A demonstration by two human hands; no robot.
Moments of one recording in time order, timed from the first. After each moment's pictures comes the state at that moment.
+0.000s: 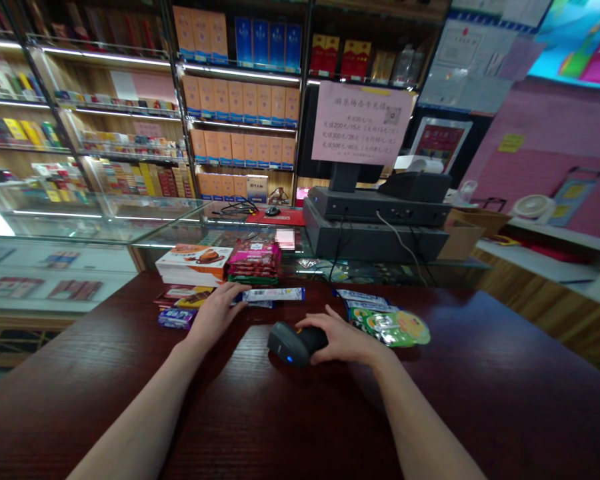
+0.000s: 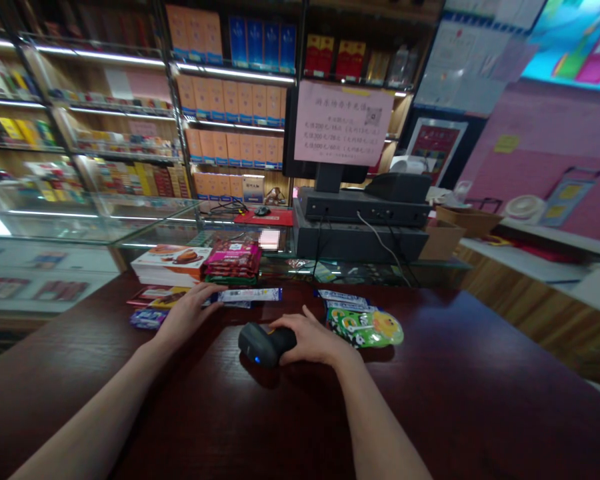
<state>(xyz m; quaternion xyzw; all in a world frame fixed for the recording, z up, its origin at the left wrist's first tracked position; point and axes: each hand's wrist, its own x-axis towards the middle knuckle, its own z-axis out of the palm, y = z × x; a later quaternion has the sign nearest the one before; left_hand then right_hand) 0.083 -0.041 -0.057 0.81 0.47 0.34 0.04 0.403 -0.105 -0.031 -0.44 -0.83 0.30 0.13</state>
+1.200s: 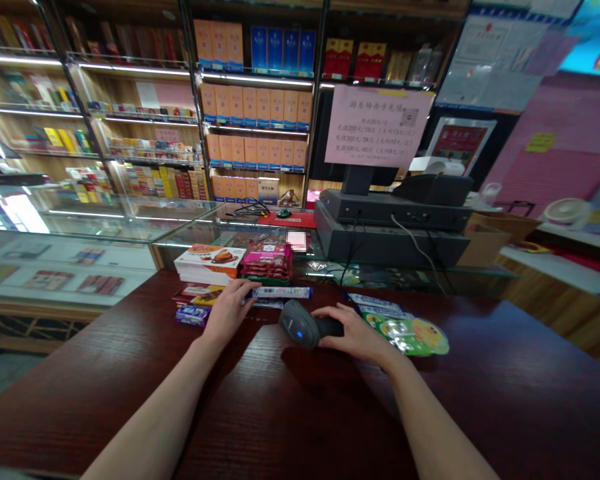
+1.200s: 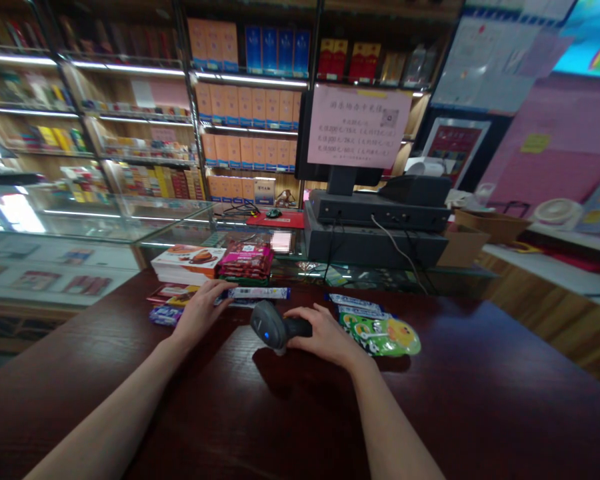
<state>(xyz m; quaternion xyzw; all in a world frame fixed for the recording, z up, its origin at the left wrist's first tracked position) 0.084 -0.045 -0.055 0.80 0.46 0.39 -0.02 0.401 -0.105 -0.025 -0.45 -0.82 0.25 0.24</state>
